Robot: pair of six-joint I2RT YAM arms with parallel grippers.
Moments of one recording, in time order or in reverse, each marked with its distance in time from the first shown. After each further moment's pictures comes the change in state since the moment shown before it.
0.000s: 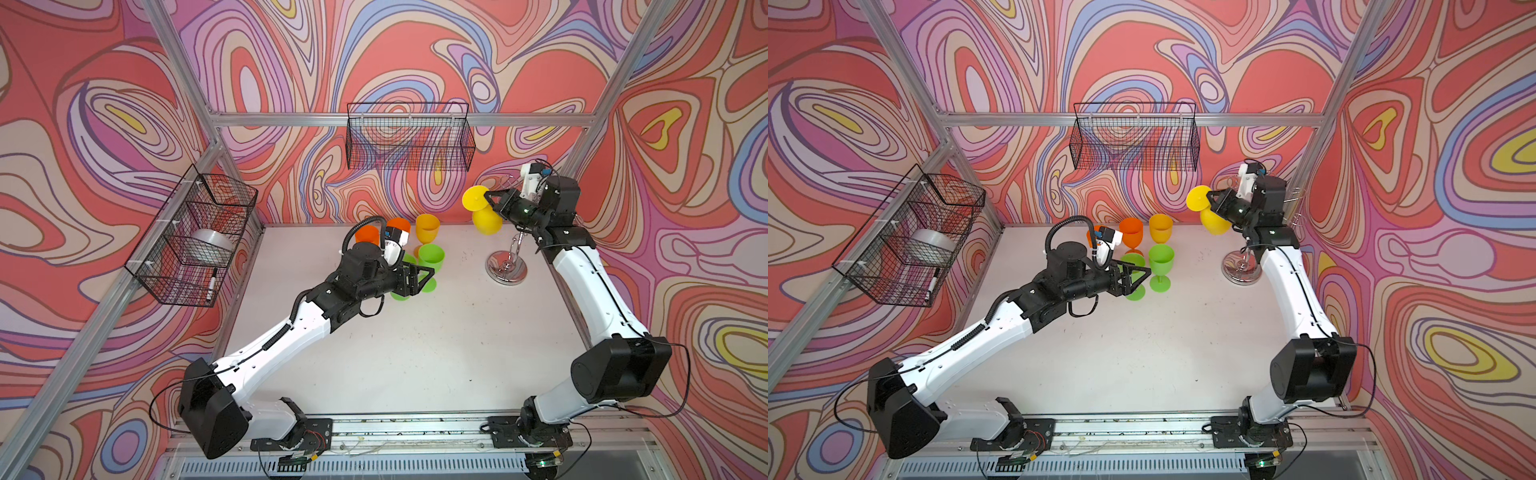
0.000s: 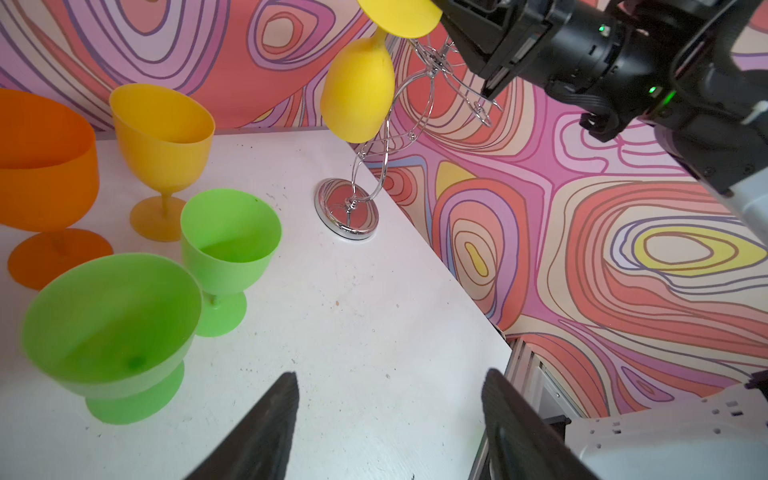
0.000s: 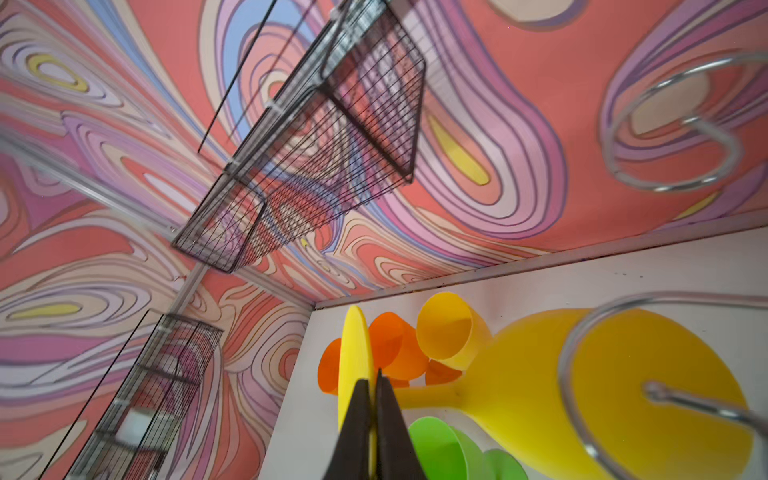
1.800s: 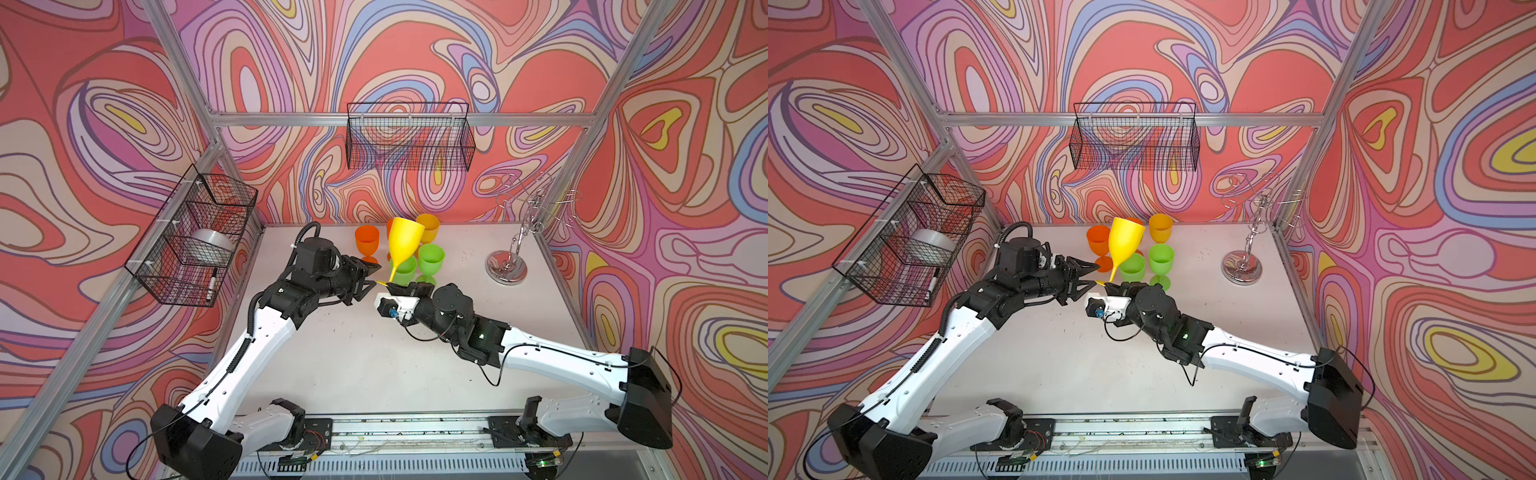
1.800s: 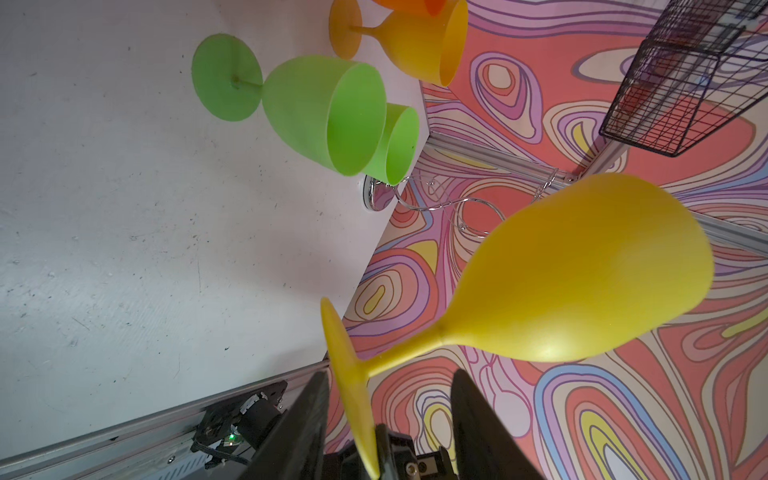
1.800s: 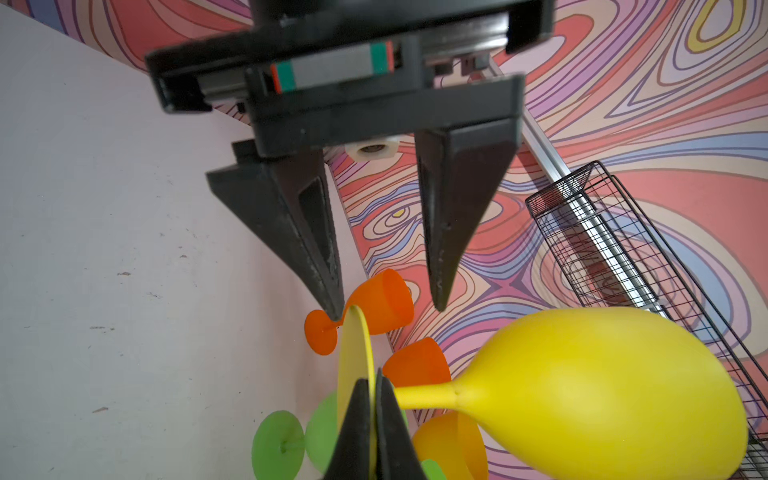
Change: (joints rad) left arm 0.302 -0.158 -0.042 -0.361 0.203 -1.013; right arm 0.976 -0.239 -0.657 0.457 0.777 -1.480
